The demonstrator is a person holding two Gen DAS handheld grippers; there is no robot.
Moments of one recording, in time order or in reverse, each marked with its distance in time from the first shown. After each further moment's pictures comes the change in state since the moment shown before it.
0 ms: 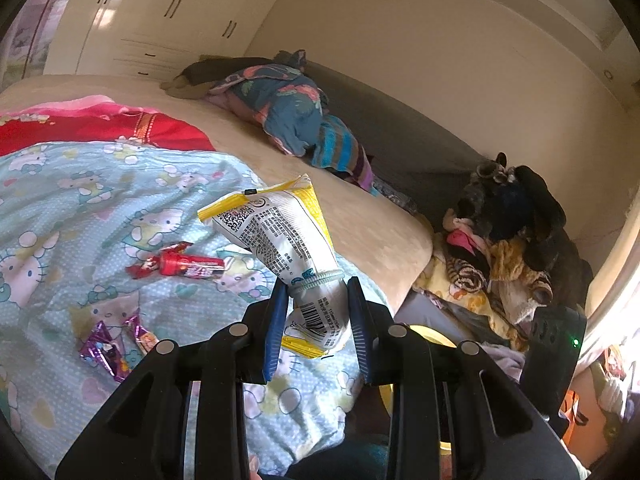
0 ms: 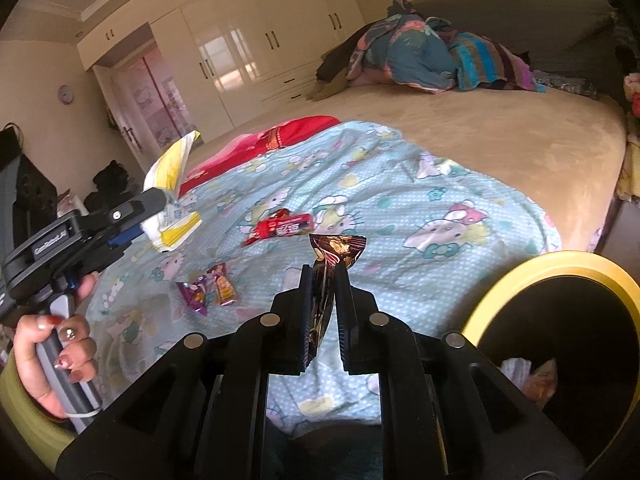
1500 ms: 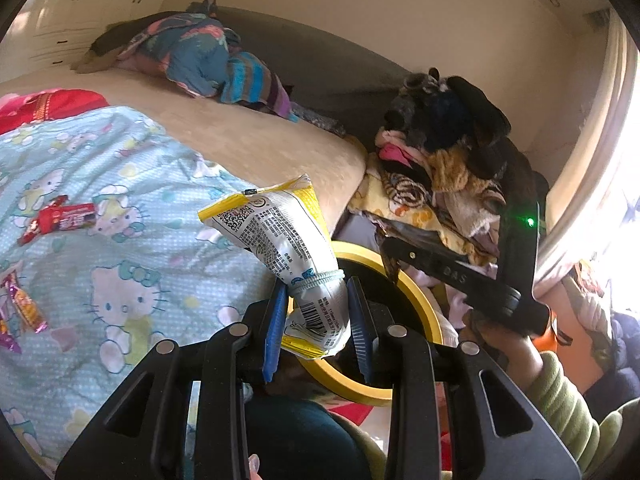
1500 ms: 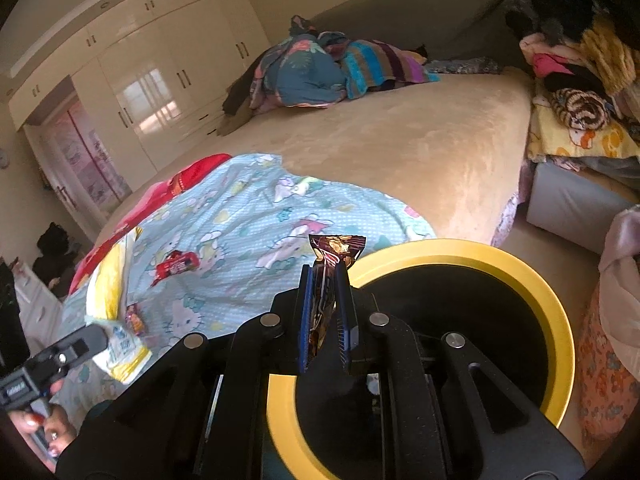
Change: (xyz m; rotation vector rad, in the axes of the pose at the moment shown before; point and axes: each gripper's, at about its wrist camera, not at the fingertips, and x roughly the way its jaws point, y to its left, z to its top) left arm 0.055 -0.100 -0.071 0.183 0.235 -0.206; right arm -0.058 -0.125 -0.009 0.199 -0.084 -0.235
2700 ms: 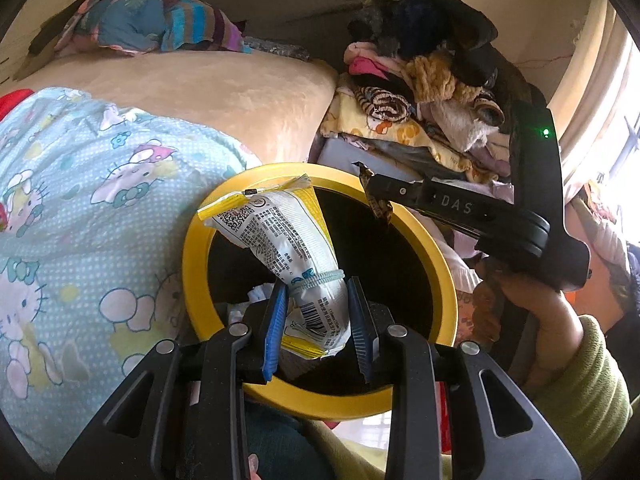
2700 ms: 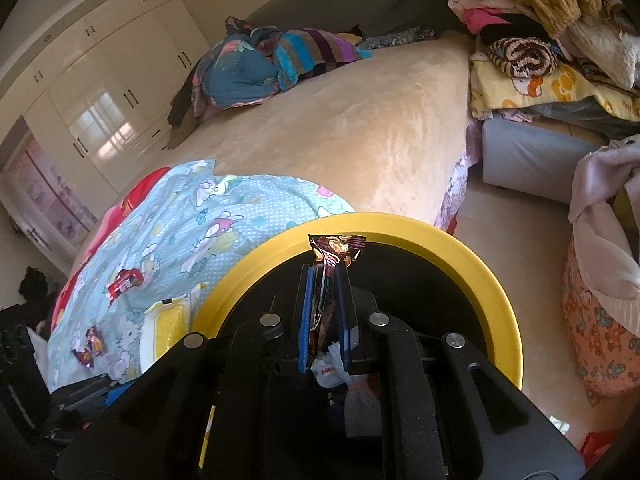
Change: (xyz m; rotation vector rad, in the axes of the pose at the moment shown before) left arm 0.126 -0.059 -0.029 0.155 0.254 -0.022; right arm 0.014 -0.084 -0.015 0.166 0.028 -0.112
